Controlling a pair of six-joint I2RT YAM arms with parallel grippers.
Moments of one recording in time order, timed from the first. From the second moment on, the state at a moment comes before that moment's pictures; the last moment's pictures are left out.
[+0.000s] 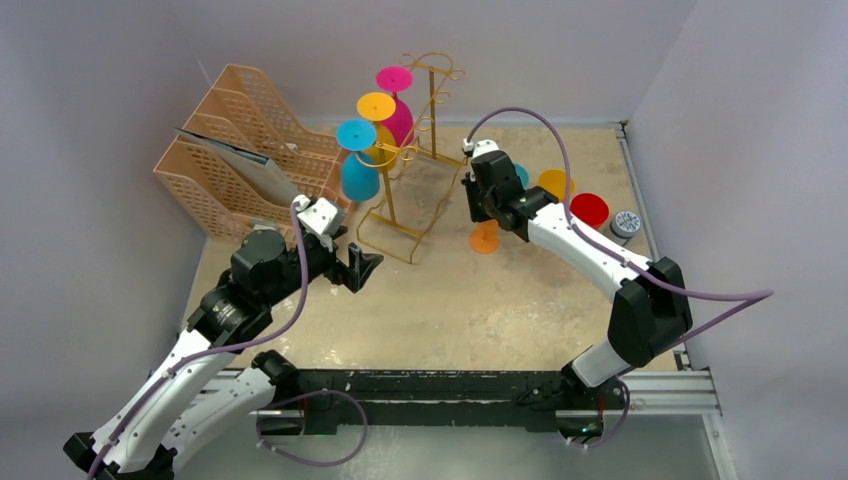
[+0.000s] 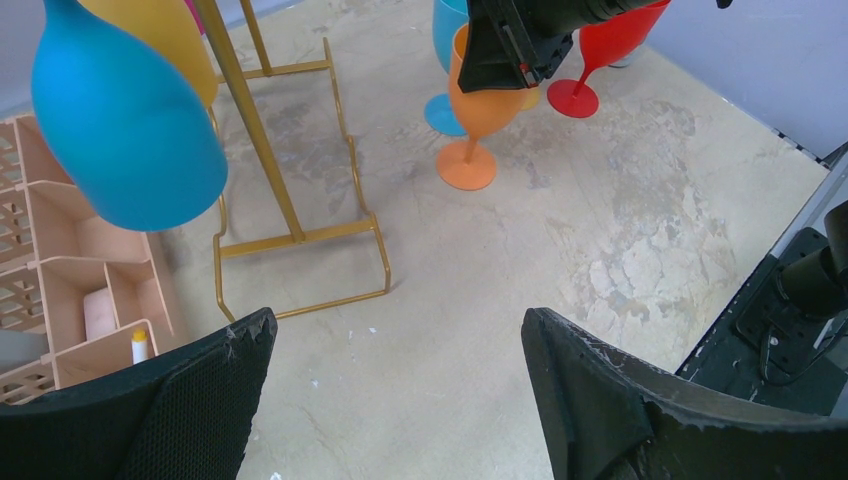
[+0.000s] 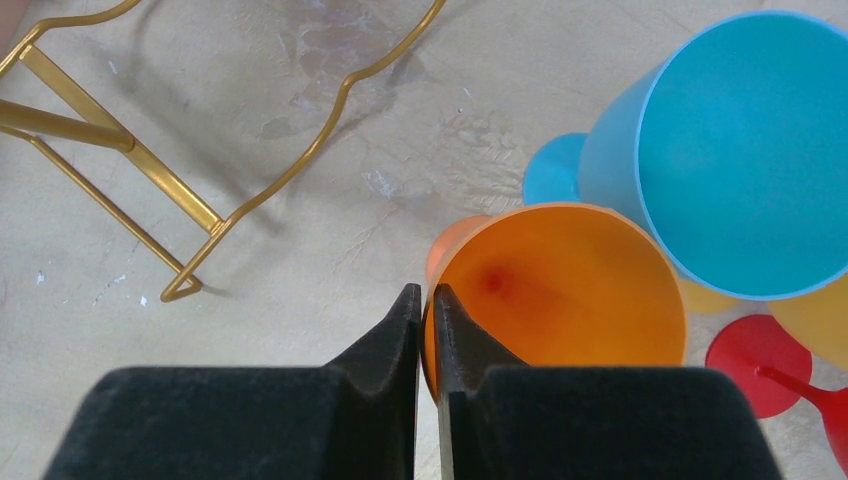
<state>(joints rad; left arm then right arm) -0.62 0.65 0.83 -0.39 0.12 -0.07 0.57 1.55 1.25 -0.44 0.21 0.19</state>
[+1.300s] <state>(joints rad) -0.62 0.65 0.86 -0.47 0.06 -0.07 0.57 1.42 1.29 -0.47 0.05 0.19</state>
